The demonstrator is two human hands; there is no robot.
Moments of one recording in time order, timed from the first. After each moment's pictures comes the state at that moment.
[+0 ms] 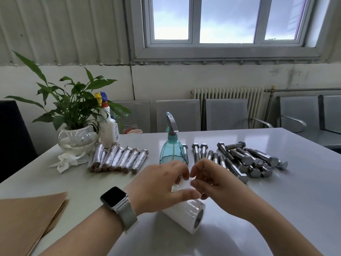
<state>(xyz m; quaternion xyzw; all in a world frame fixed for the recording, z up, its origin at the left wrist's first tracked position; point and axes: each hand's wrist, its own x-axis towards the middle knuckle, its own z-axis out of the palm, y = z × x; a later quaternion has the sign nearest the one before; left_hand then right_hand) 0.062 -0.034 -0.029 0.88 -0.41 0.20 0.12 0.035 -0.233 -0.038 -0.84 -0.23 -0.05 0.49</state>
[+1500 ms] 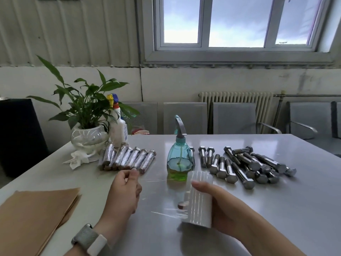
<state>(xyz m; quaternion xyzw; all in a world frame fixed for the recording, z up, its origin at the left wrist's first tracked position) 0.049 0.018 -0.073 0.69 0.06 0.16 0.70 0.035 -0.208 -0.063 -0.57 0.00 0.22 0.80</state>
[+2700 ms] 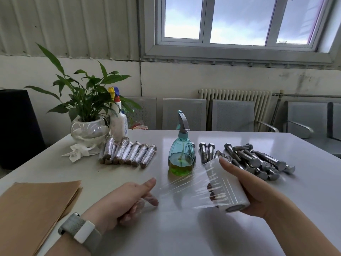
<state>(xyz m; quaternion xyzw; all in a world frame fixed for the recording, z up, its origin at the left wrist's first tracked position) 0.031 0.039 -0.059 0.77 0.02 -0.19 0.61 0.040 -0.258 -0.035 -0.58 0.03 0.24 0.78</state>
